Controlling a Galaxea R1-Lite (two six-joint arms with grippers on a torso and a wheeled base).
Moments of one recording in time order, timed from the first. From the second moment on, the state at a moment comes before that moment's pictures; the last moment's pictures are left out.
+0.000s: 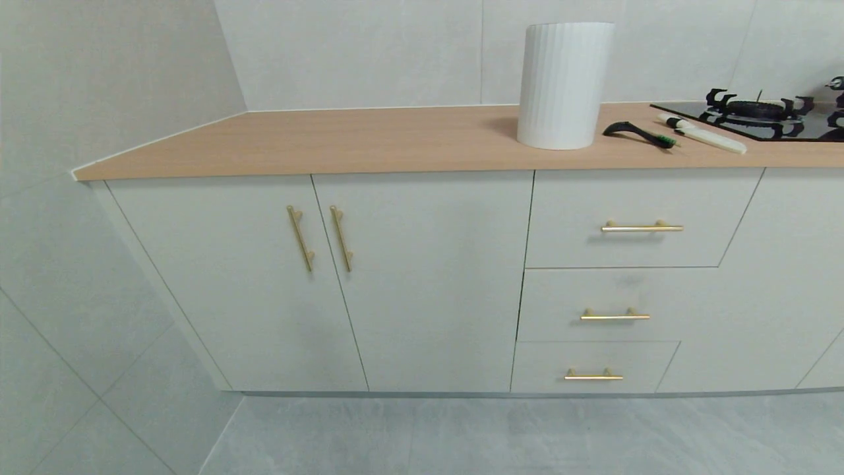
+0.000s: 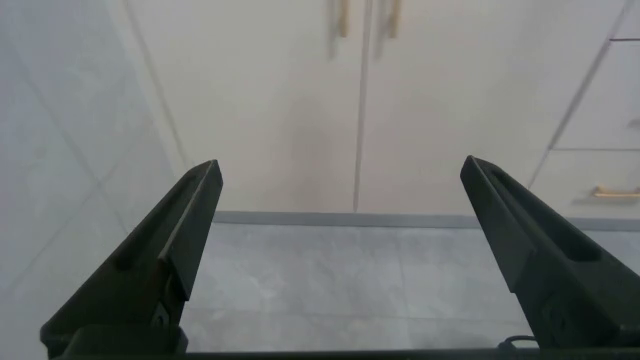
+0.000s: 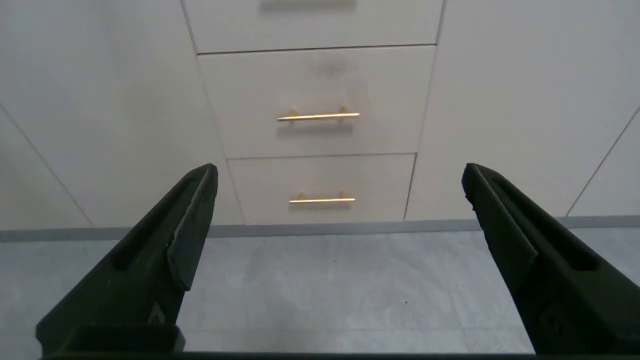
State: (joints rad) left arm 0.00 0.00 0.00 0.00 0.02 0.00; right arm 0.00 0.00 0.00 0.00 -0.03 0.02
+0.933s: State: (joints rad) left arm 0.00 0.00 0.00 0.00 0.02 0.00; right arm 0.00 0.00 0.00 0.00 -0.03 0.02
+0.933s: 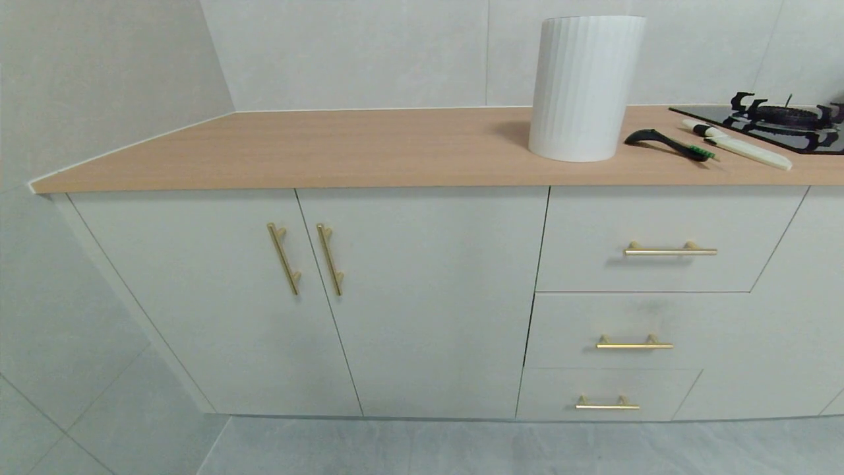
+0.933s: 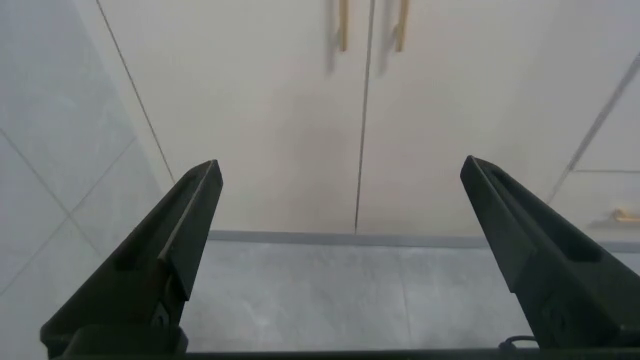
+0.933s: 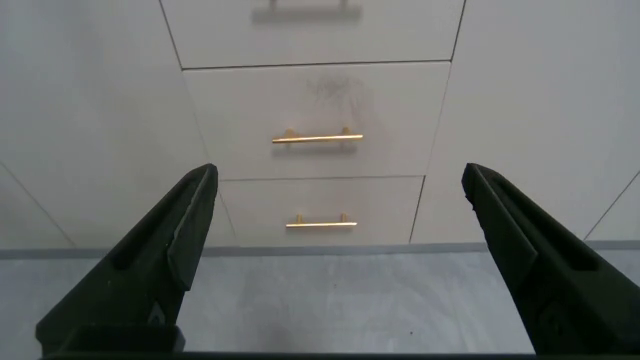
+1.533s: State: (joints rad) left arm 0.00 0.00 0.00 0.00 0.02 0.00; right arm 0.00 0.00 0.00 0.00 -0.03 0.01
